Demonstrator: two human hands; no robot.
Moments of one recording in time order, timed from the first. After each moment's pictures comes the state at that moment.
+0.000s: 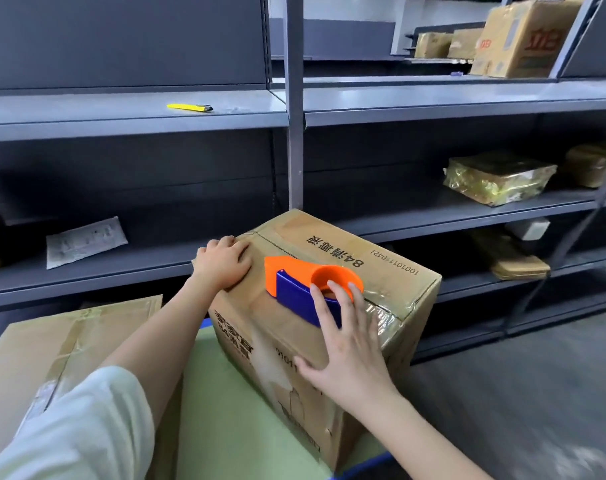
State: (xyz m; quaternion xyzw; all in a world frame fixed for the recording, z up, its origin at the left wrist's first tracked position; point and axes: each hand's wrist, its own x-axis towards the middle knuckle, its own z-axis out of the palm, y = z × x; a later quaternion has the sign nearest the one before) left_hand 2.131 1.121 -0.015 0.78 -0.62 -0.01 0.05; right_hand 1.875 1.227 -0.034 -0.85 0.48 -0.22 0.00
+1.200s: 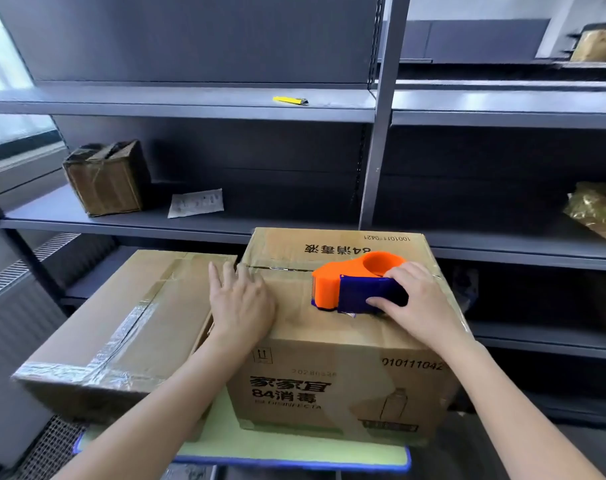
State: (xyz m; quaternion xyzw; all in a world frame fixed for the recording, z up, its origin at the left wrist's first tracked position) left_hand 2.041 1.282 -0.010 0.89 -0.43 0.15 -0.03; right_hand 1.824 1.147 0.000 -0.90 0.31 -0.29 0.12
